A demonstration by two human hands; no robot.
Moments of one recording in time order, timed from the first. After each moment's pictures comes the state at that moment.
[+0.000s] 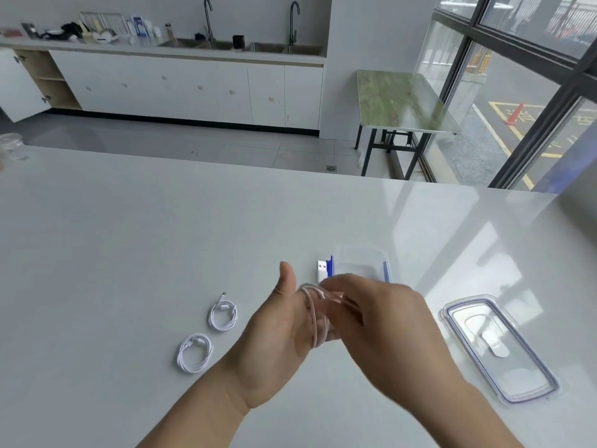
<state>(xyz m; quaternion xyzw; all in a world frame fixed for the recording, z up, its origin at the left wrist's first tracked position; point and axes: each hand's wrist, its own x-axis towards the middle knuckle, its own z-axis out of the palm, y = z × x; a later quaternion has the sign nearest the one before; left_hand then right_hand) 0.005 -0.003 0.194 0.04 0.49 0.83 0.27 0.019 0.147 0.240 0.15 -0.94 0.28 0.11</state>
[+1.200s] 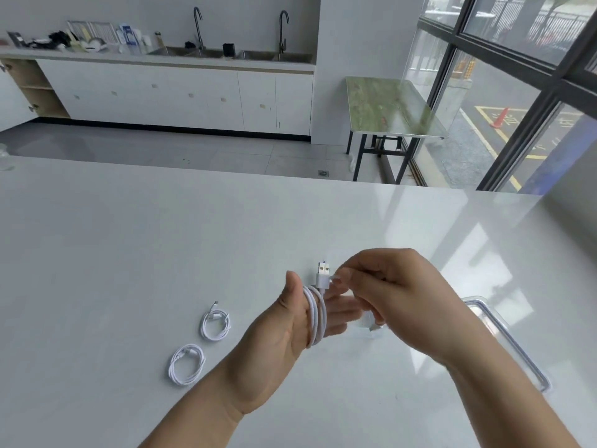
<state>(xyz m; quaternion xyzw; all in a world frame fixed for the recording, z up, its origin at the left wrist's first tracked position) 0.004 0.003 0.205 0.13 0.57 0.78 0.24 -0.011 0.179 0.273 0.10 -0.90 0.43 -0.05</state>
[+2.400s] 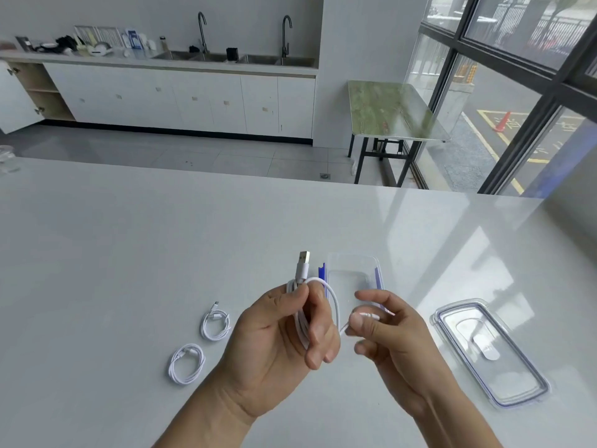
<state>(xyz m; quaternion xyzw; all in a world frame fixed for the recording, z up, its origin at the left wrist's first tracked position) 0.007 0.009 0.210 0.12 0.28 0.92 0.25 0.007 0.191 0.178 -0.09 -0.55 0.82 -0.11</state>
